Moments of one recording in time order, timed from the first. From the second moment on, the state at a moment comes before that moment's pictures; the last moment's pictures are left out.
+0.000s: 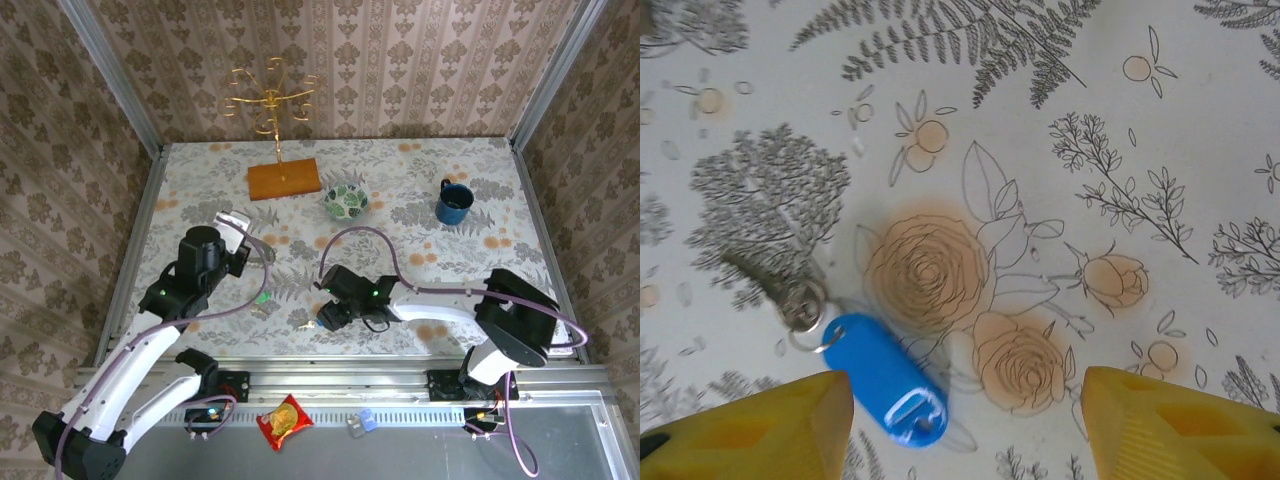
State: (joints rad) left arm -0.52 0.76 0.73 -0.46 -0.21 0.19; right arm 1.01 1.59 0.84 -0.30 0.07 0.30
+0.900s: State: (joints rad) left arm -0.52 0.76 0.73 -0.45 -0.21 0.18; right arm 0.95 1.64 0.81 -0.29 0.16 0.35
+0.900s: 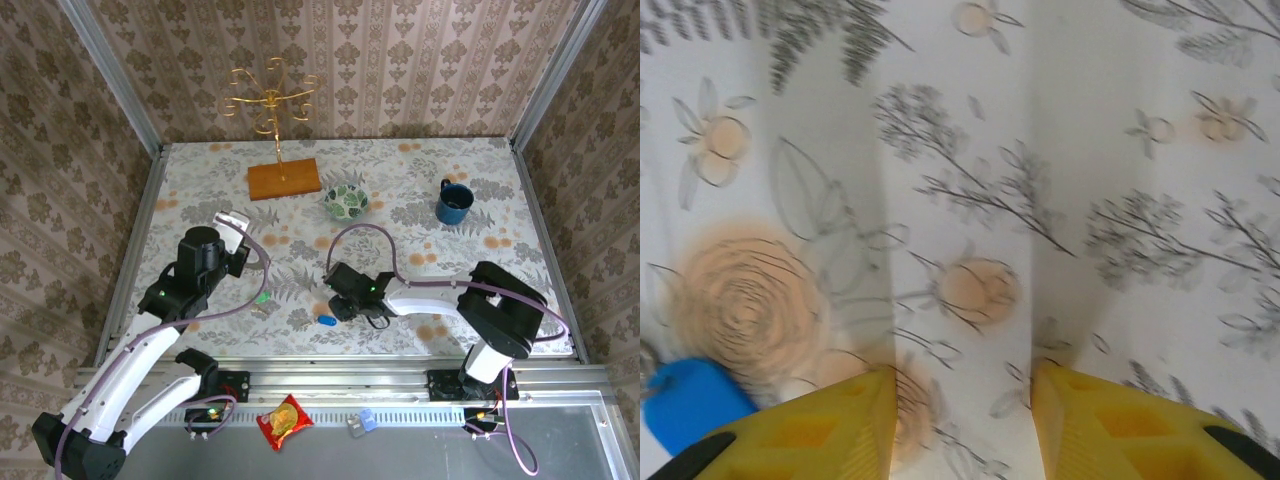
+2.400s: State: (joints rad) left arm -0.52 0.74 0.73 -0.46 -0.19 0.20; right arm 1.08 1.79 0.99 -0.32 0.15 0.29
